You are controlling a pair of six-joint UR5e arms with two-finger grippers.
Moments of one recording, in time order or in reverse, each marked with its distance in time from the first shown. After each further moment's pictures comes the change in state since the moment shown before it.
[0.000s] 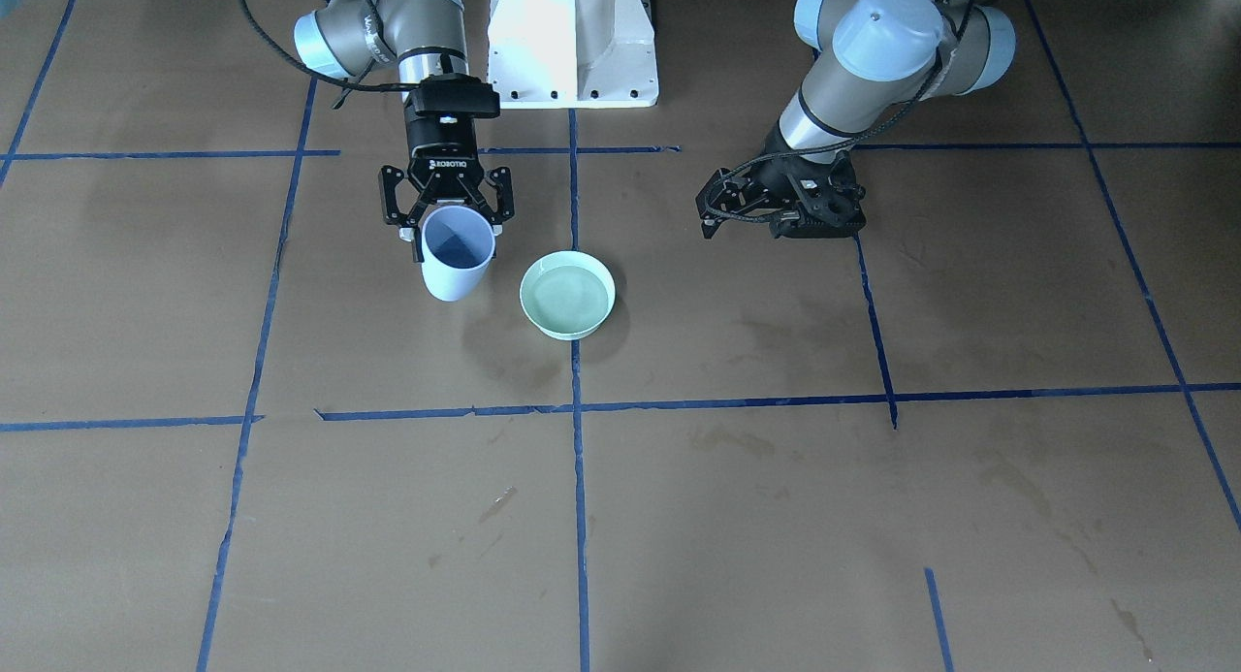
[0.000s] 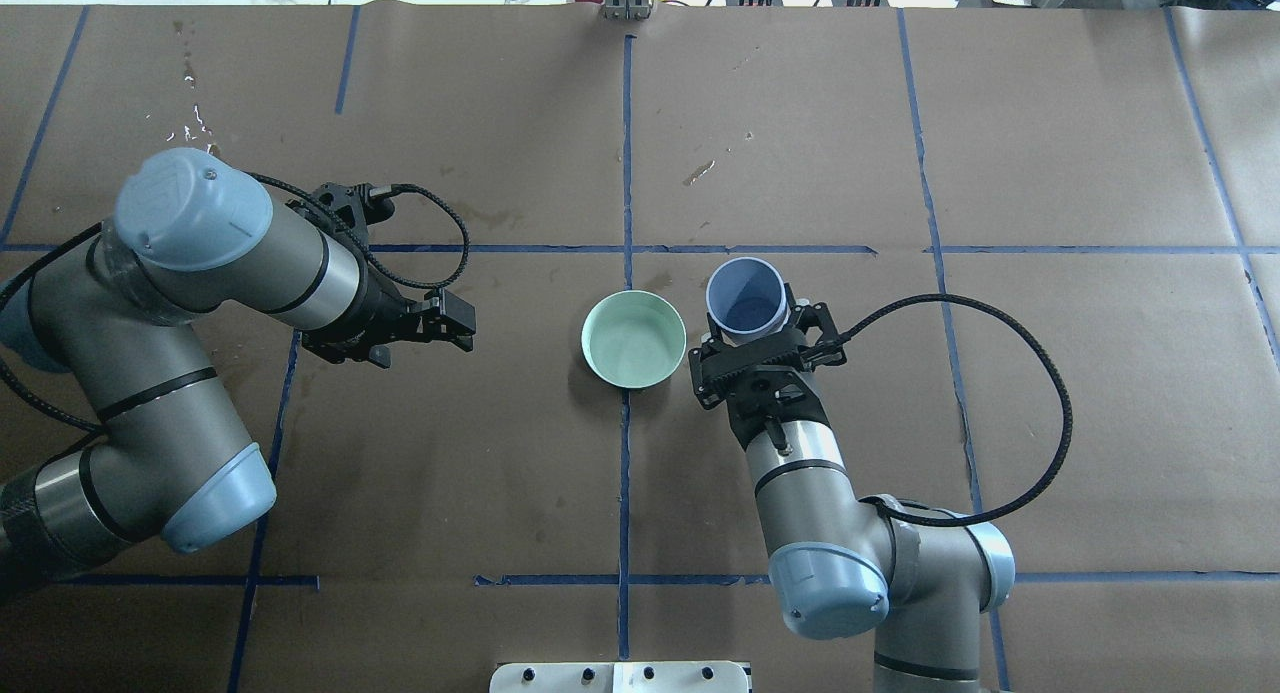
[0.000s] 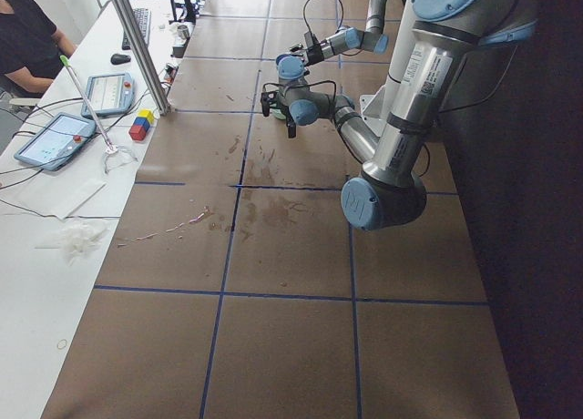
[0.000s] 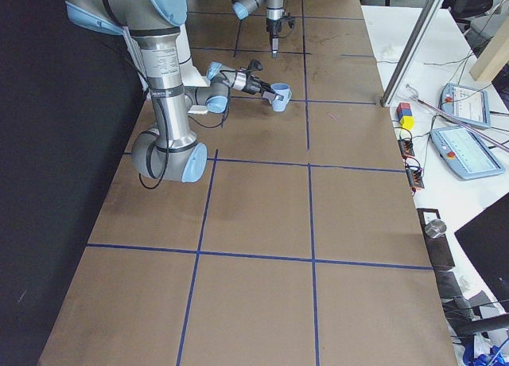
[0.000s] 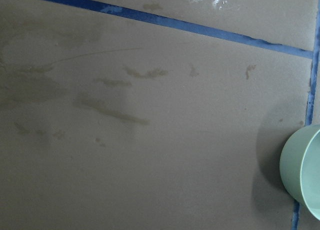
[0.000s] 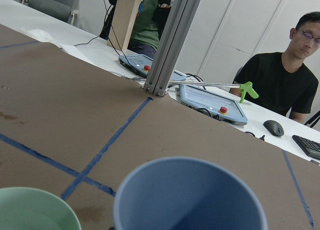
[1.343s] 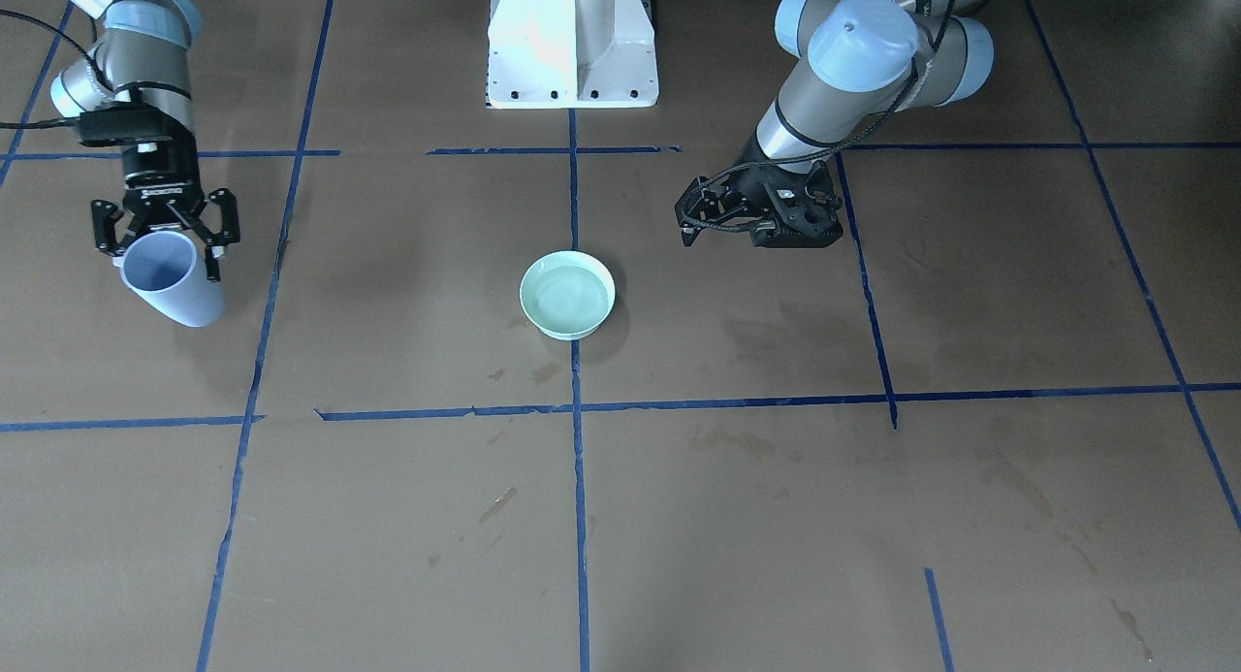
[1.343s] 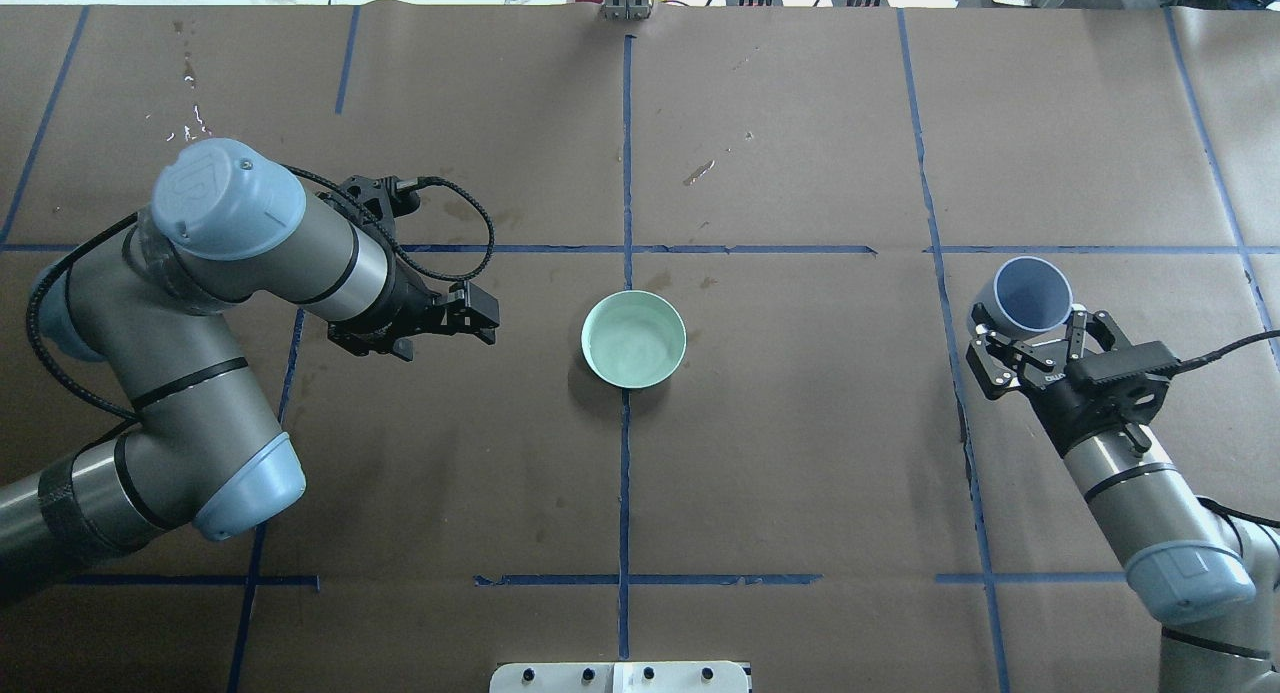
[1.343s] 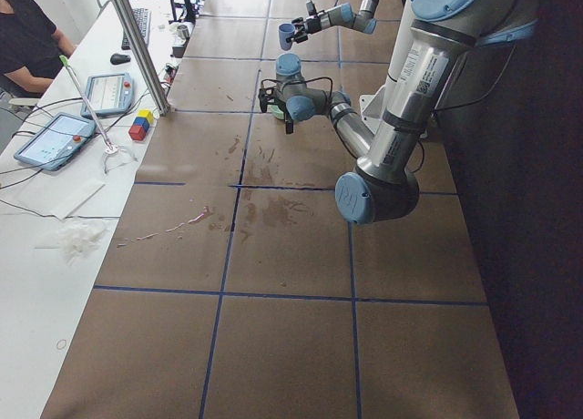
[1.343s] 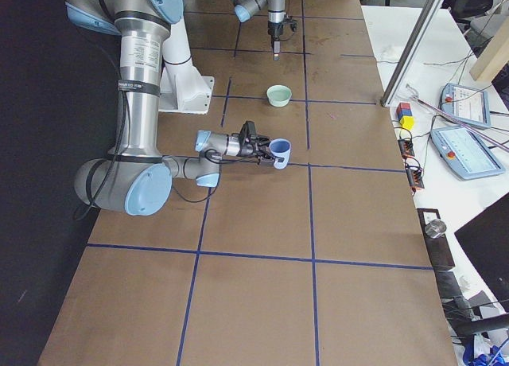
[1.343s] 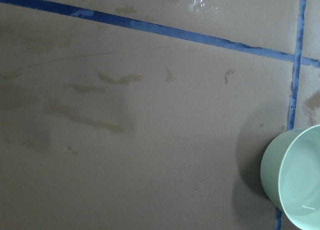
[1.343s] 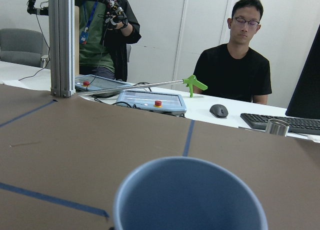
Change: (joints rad) left arm 0.005 -0.048 0.038 0.001 0.000 -0.002; right arm 0.094 -0.472 -0.073 0.796 0.015 0.040
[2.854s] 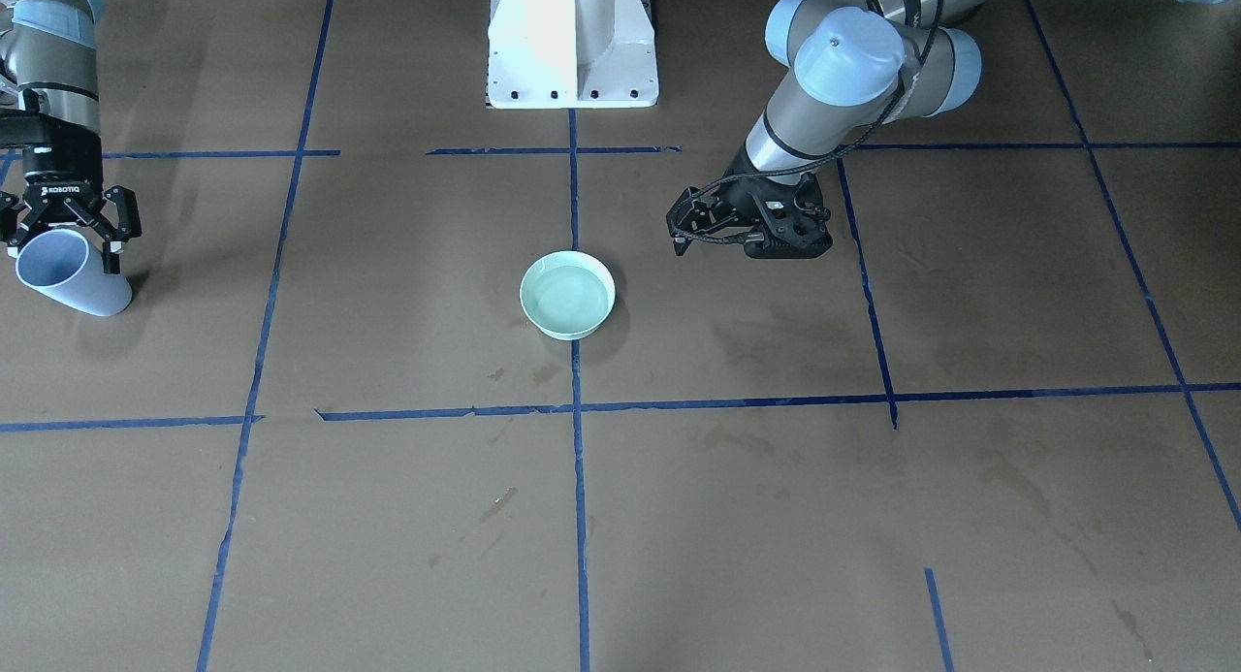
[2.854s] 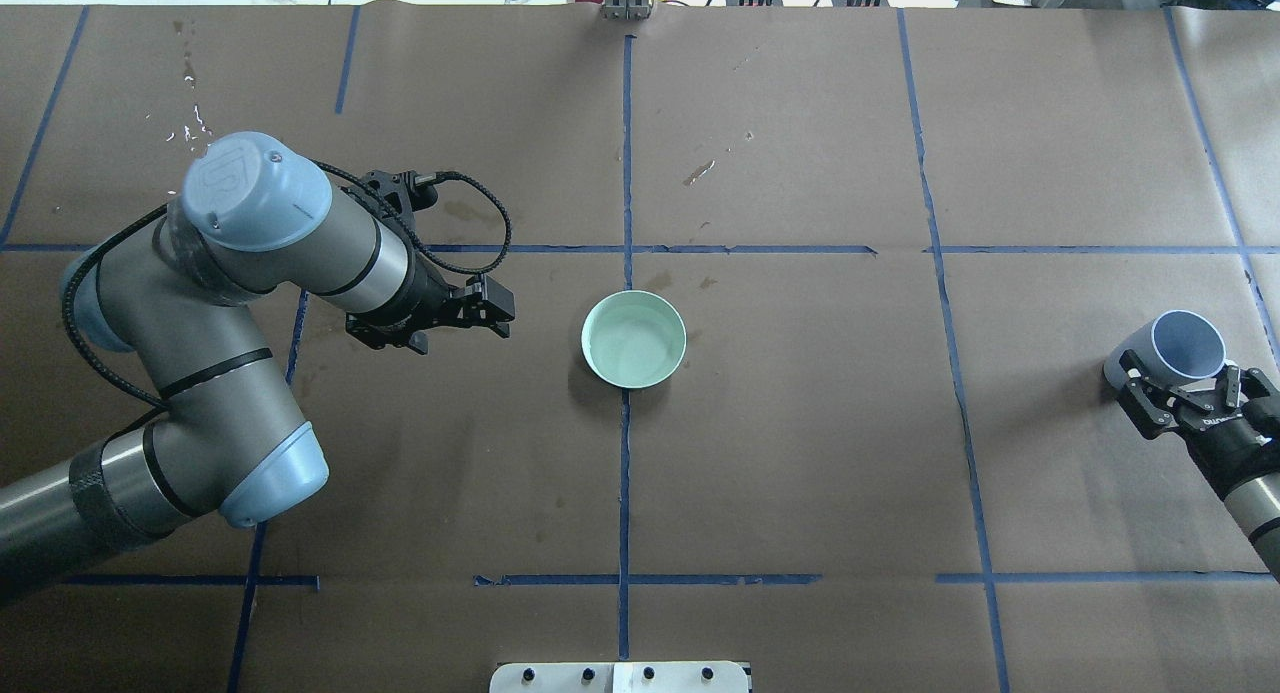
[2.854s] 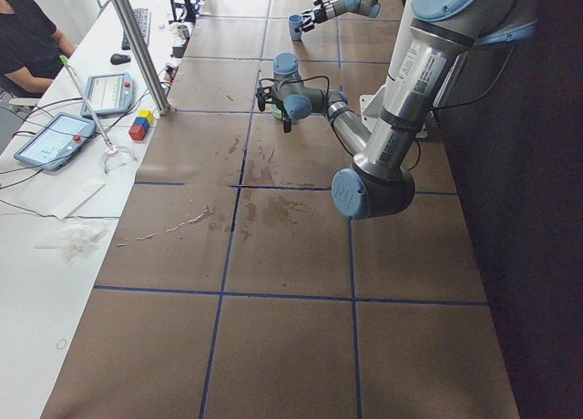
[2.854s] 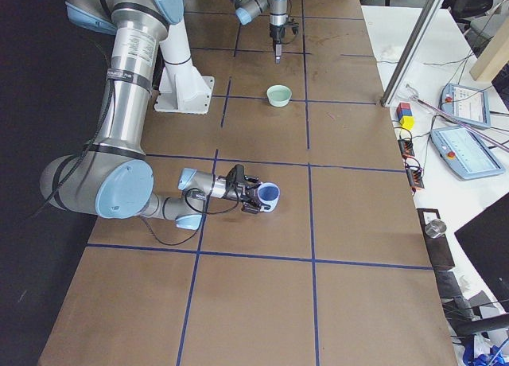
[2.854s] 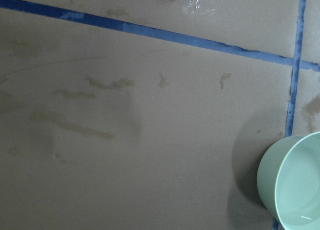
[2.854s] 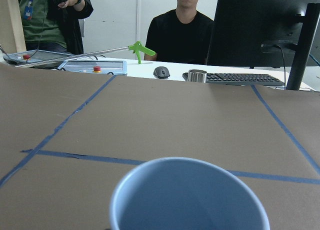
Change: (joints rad) left arm 0.000 -0.040 0.042 -0.004 0.001 -0.001; right arm -0.031 -0.254 -0.215 0.249 -0.001 0.287
